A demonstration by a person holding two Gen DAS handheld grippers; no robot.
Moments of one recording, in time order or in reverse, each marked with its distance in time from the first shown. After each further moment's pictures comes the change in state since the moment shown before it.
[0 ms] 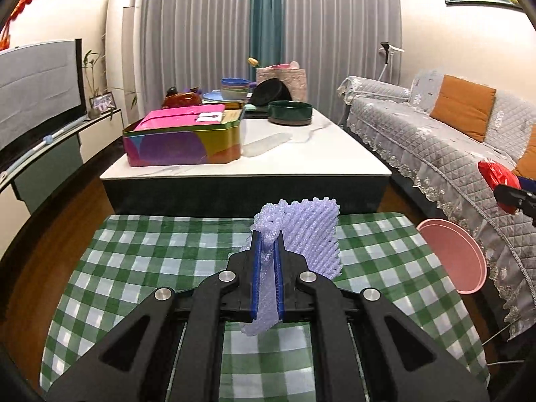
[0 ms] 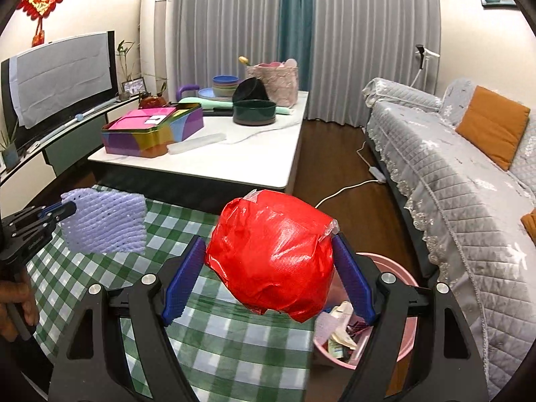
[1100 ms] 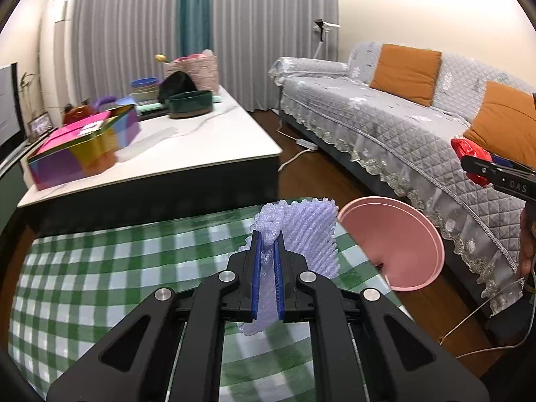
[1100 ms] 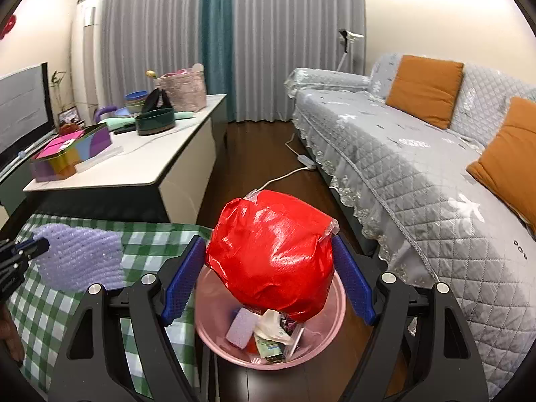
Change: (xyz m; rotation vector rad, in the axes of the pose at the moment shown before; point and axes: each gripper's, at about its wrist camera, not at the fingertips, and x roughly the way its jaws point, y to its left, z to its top) left arm 0.043 -0.150 -0.007 0.151 0.048 -0.207; right arm 0.001 -0.146 -0.049 0.191 -0.029 -0.228
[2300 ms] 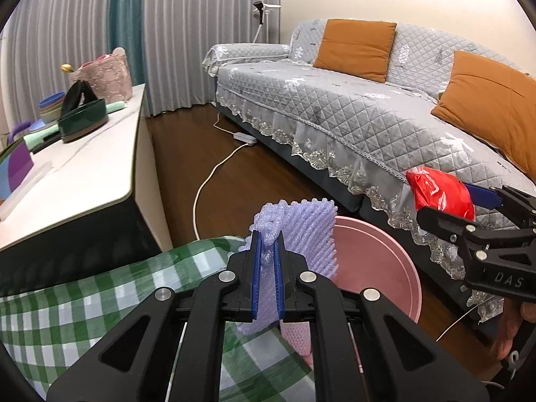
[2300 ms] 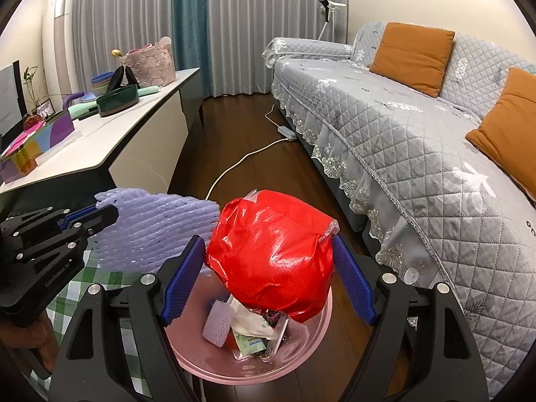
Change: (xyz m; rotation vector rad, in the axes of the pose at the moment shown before) left arm 0.126 -0.115 0.052 0.122 0.047 -0.198; right arm 0.069 -0.024 -0.008 0.038 0.120 -0.064
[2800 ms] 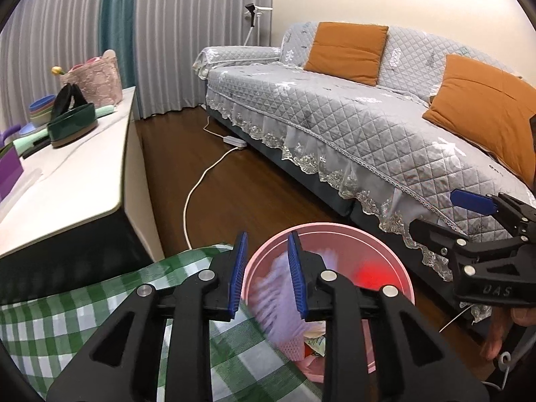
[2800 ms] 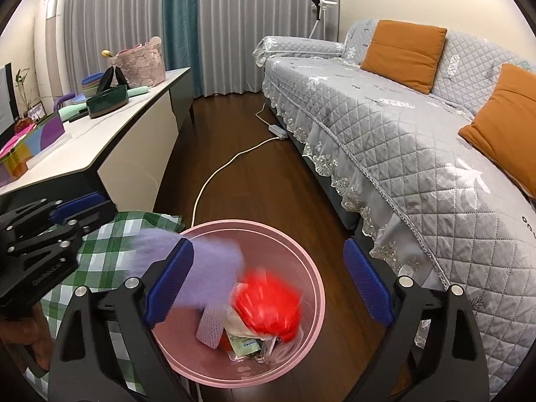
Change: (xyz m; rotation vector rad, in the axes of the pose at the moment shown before) left arm -0.001 0.003 0.006 -0.002 -0.011 -0.043; right arm 0.004 -0.005 0.000 0.024 0.004 -0.035
